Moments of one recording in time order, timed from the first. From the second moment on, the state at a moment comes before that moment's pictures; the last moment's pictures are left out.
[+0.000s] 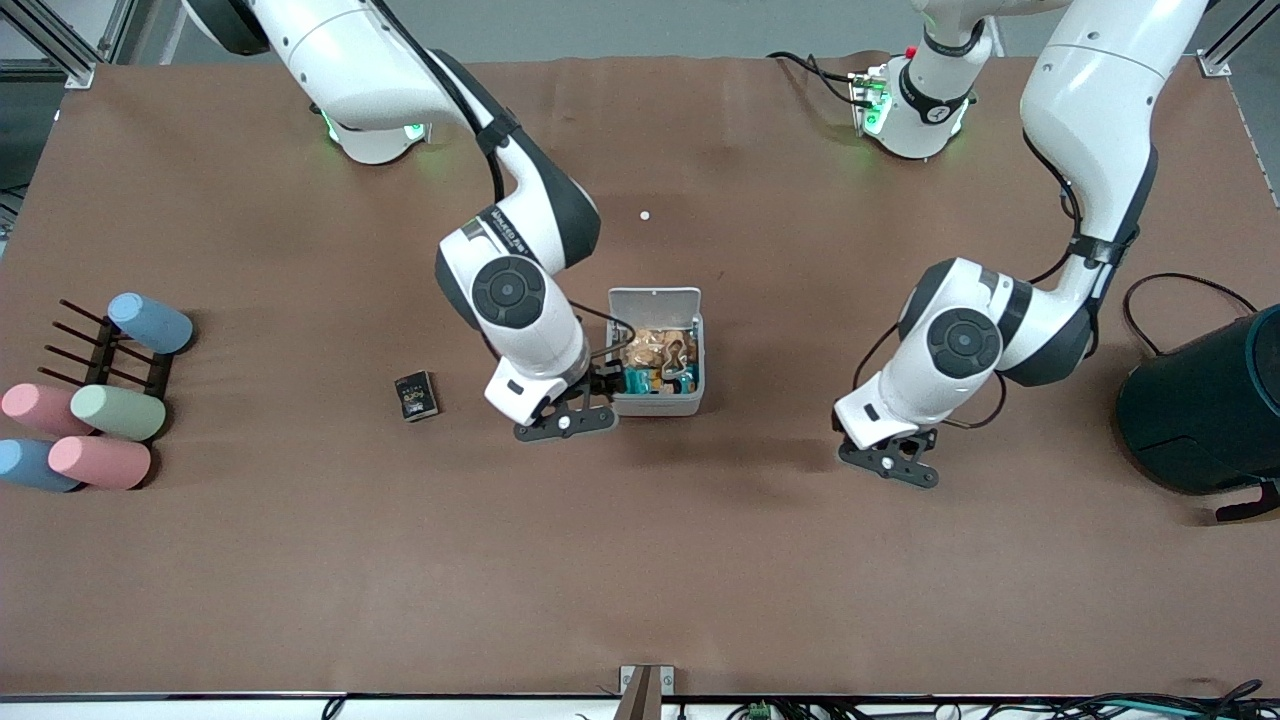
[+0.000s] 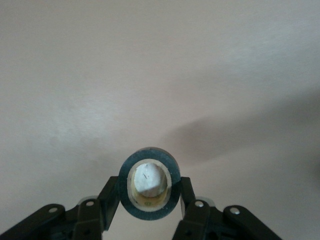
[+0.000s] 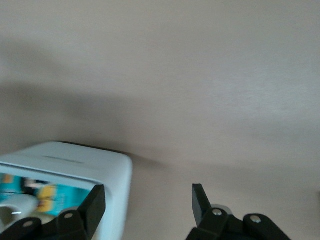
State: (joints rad) left arm 0.02 0.57 -0.43 -1.71 0.33 2.25 -0.23; right arm 0.55 0.67 0.06 -1.37 -0.01 2.08 0.42
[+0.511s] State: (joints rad) left arm -0.25 0.57 -0.47 -1.54 0.23 1.99 -0.71; right arm 0.44 0.68 0.06 -1.46 -0.16 2.09 0.22
